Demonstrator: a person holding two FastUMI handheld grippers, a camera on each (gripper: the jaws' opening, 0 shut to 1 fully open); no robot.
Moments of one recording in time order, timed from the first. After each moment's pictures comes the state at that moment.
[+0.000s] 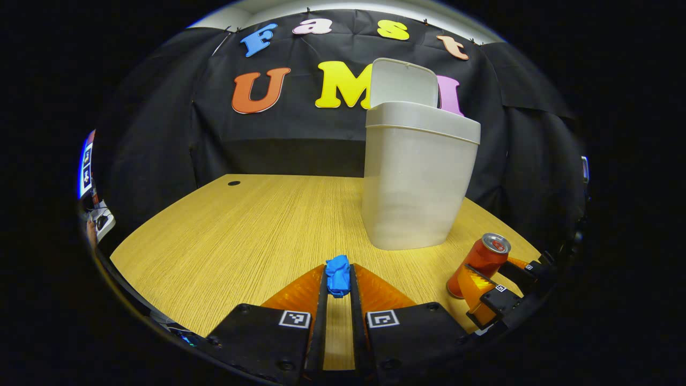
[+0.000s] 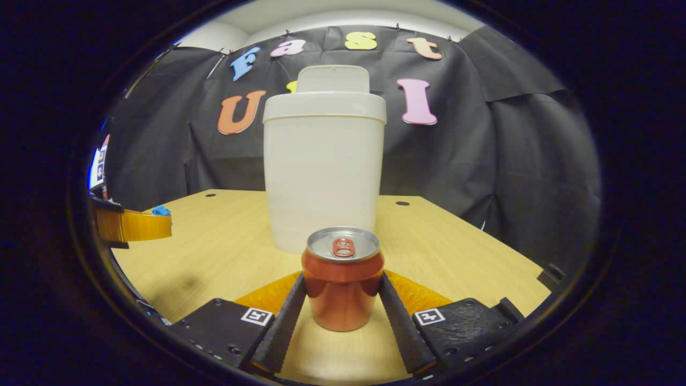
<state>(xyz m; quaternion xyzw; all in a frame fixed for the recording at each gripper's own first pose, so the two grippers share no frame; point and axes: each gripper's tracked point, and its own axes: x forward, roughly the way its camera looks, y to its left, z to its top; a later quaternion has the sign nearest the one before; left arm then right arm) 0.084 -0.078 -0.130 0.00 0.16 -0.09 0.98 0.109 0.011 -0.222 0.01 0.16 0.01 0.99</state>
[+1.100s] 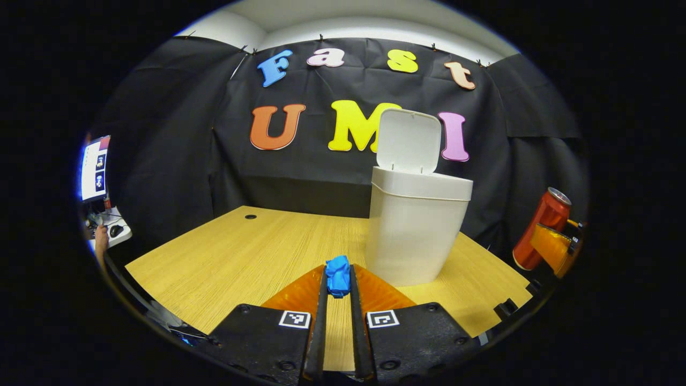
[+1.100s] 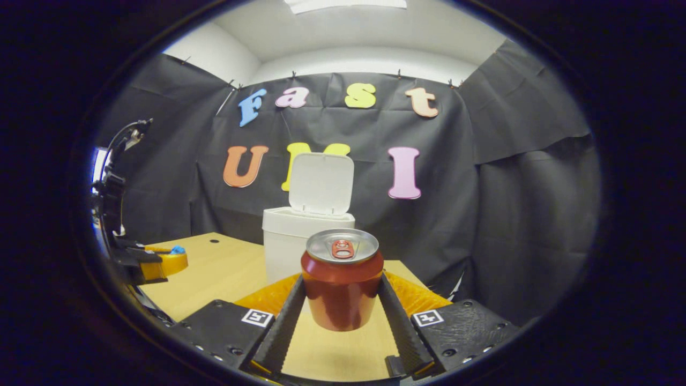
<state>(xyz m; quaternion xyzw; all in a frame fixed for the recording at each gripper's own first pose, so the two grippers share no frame) 0.064 -0.075 -0.032 -0.02 0.06 -0.05 1.00 0.048 -0.047 -0.036 -0.03 0.04 0.01 1.00</state>
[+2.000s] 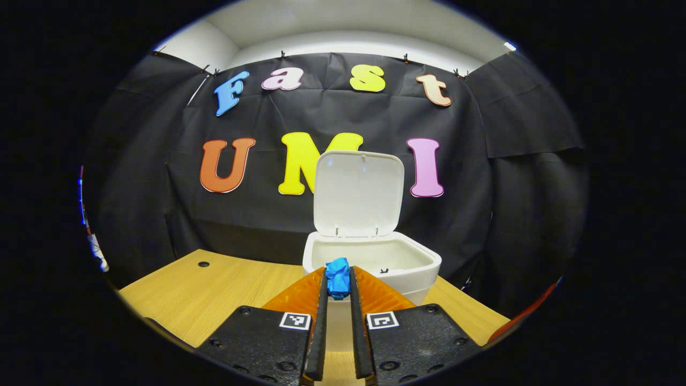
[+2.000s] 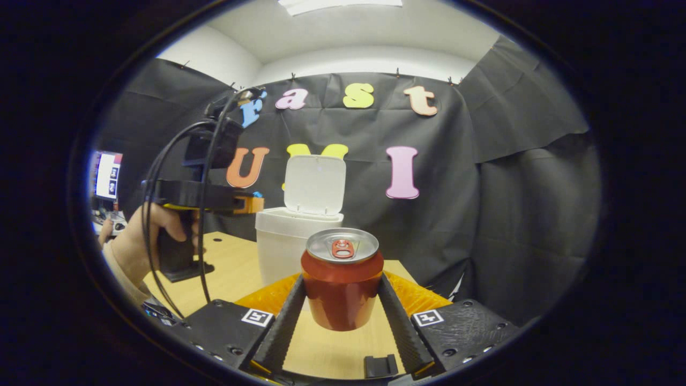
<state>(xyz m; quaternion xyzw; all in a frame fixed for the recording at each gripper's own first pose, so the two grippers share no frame) 0.192 -0.201 0.072 0.00 -0.01 -0.13 0.99 0.046 -0.084 -0.025 -0.01 0.04 0.02 1.00</state>
